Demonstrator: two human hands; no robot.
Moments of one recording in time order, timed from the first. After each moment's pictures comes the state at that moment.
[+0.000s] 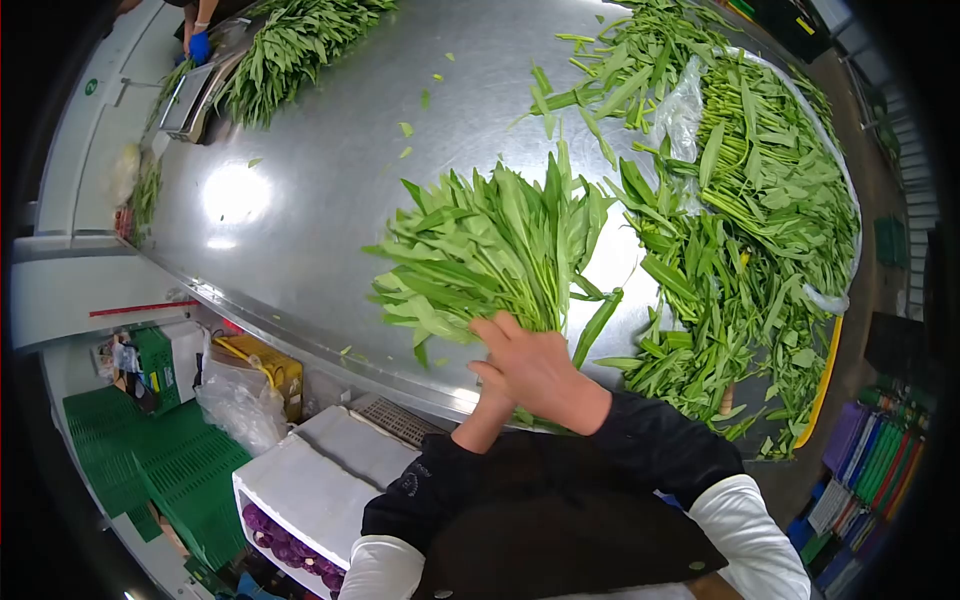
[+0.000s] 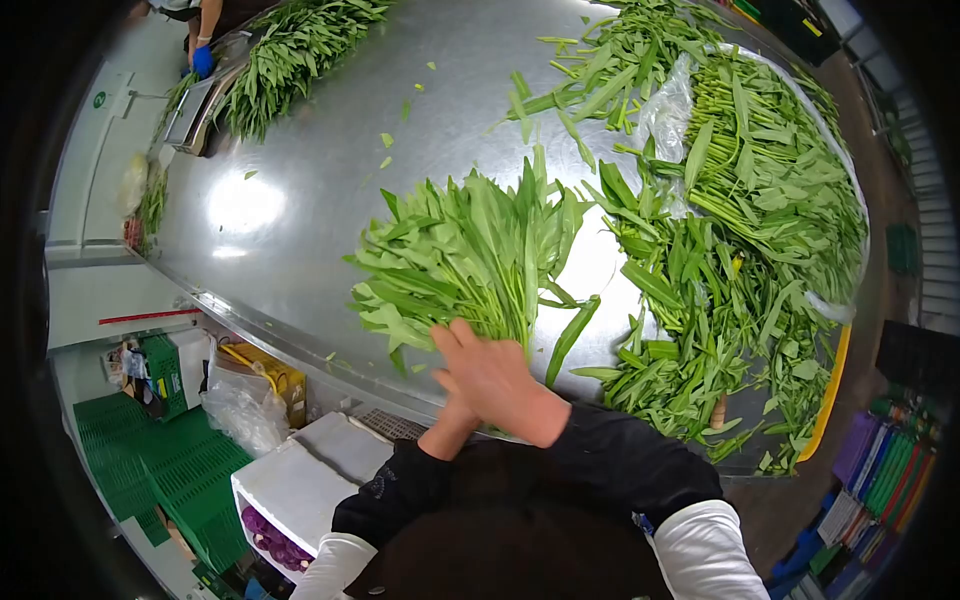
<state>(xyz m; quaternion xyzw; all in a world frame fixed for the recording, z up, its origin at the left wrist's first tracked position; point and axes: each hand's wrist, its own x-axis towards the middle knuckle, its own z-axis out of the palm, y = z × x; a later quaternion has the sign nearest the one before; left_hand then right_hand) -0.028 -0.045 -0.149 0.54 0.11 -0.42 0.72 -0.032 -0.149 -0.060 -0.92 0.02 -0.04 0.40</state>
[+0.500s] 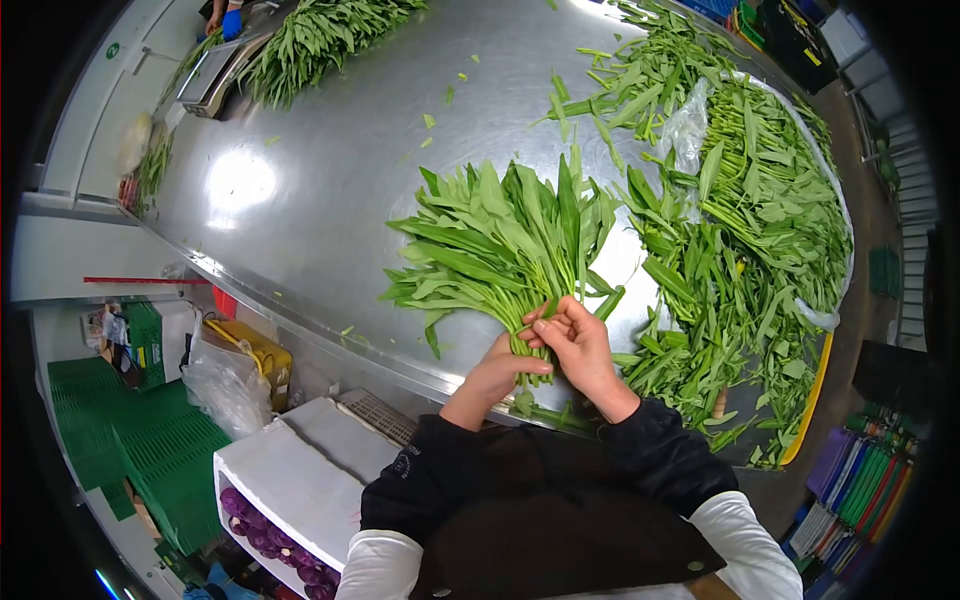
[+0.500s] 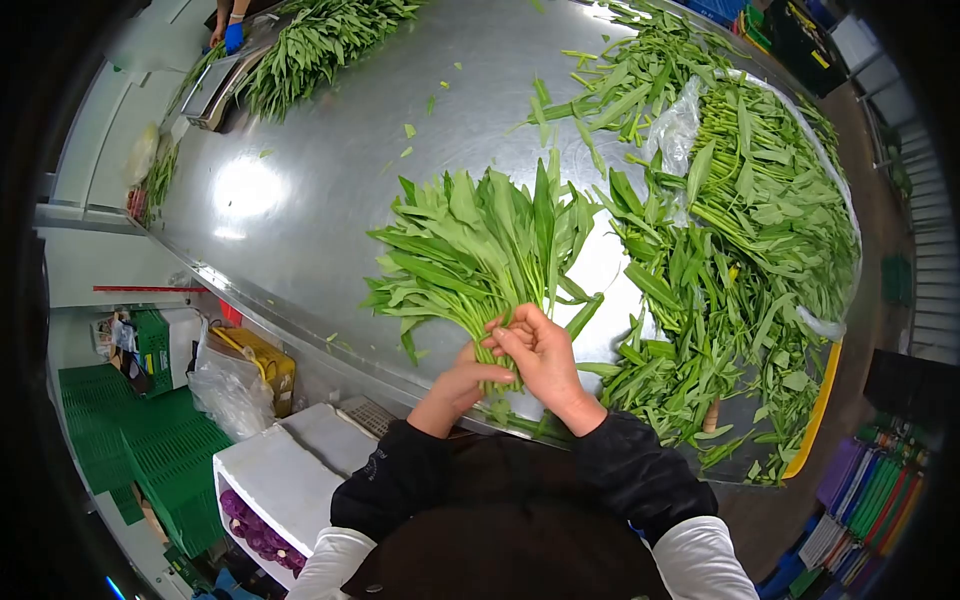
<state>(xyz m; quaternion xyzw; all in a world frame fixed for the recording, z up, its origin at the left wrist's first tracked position) -0.013 -0.034 -0.132 0.50 -0.03 -0.53 0.68 -0.065 -0.169 -0.091 -0.54 0.21 -0.02 0.81</state>
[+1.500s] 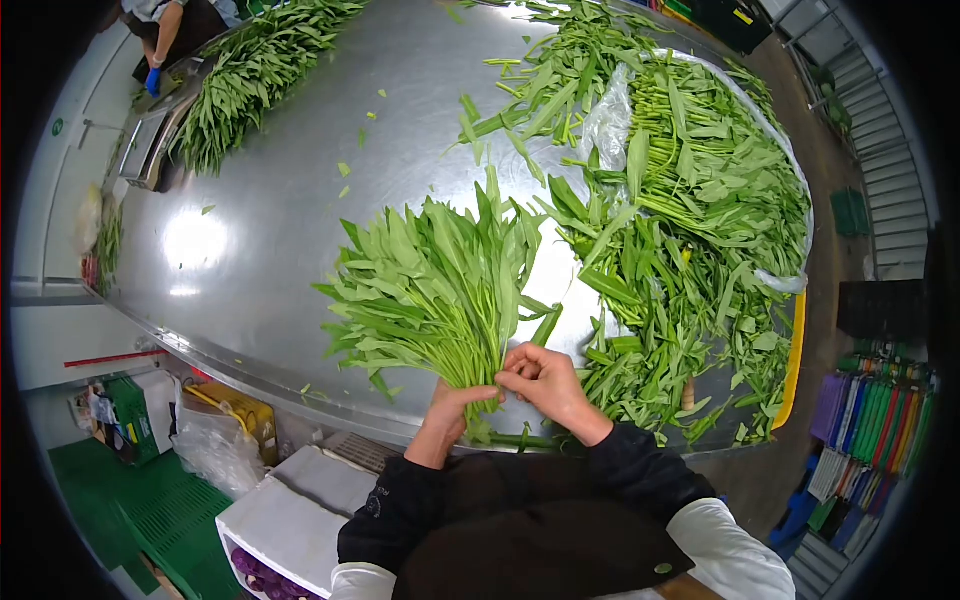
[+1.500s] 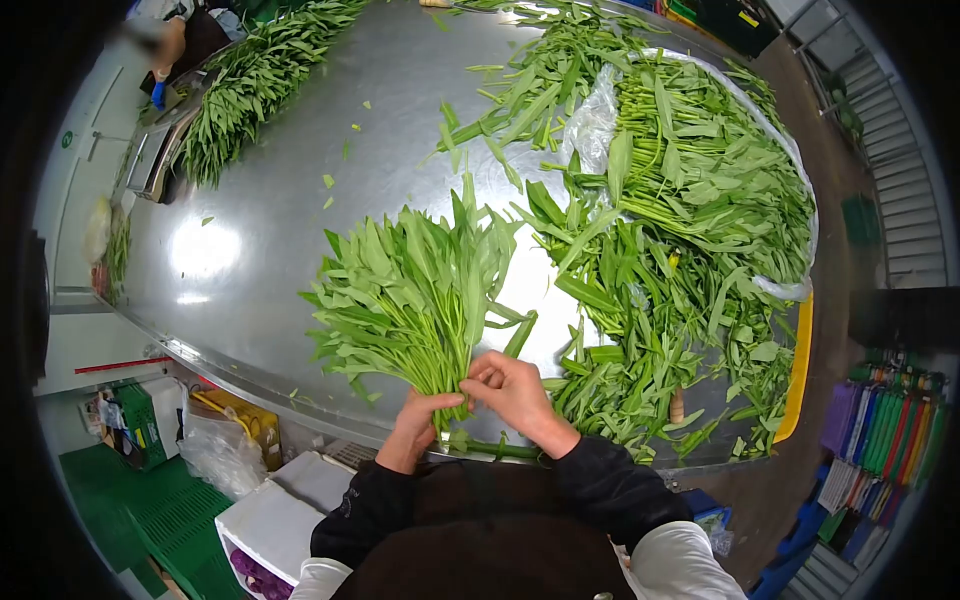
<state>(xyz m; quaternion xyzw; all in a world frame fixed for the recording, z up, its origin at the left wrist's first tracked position) -0.014 -0.046 -0.133 0.47 0.08 -0.54 0.70 -0.101 -0.197 -0.096 -0.61 0.30 0.04 0.73</state>
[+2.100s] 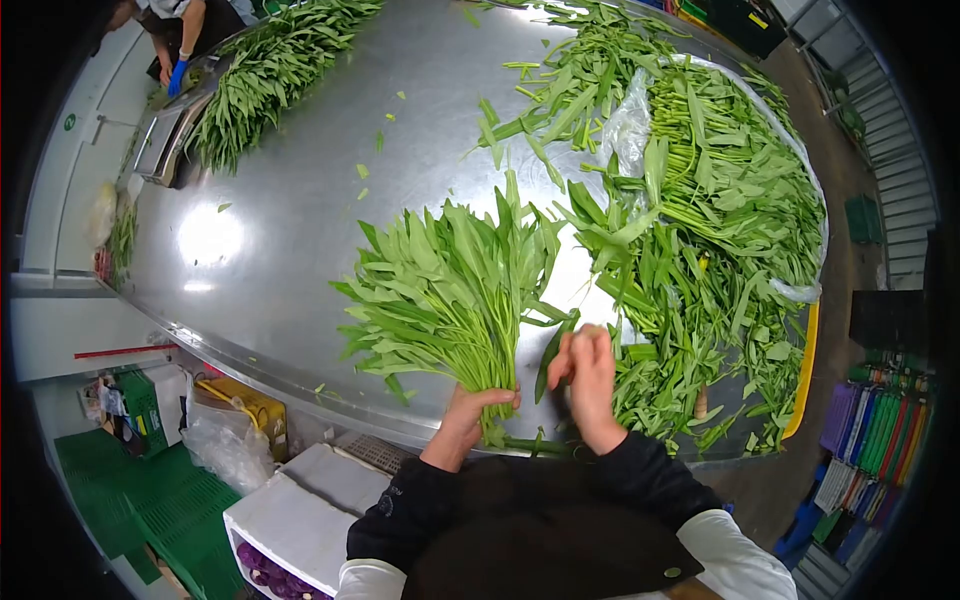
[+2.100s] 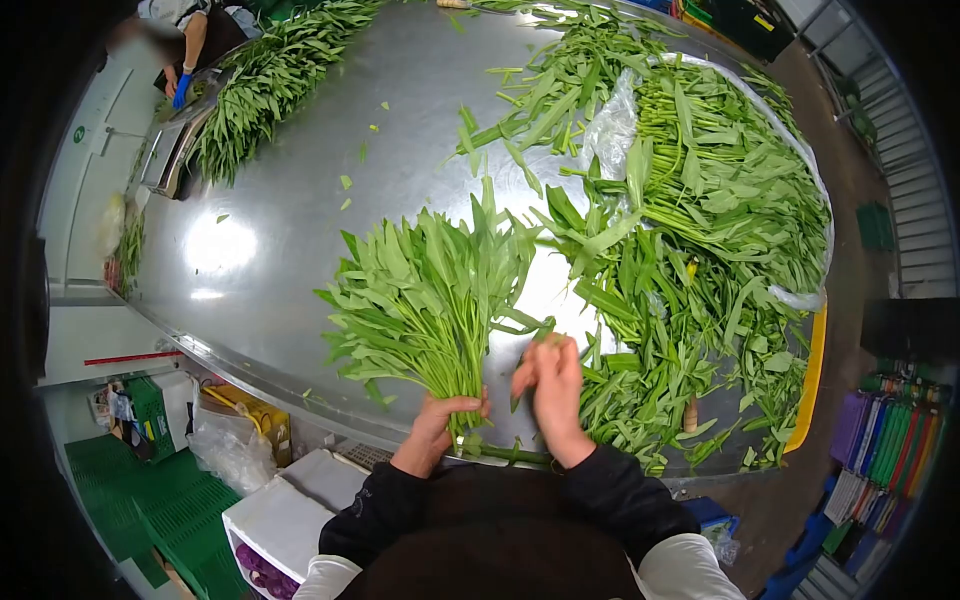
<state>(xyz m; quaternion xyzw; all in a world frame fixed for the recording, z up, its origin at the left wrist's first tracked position) -0.018 -0.045 -0.133 0.43 0.15 -0.55 0.70 -0.101 -0.202 -0.100 -0.47 0.38 -0.21 0.77</state>
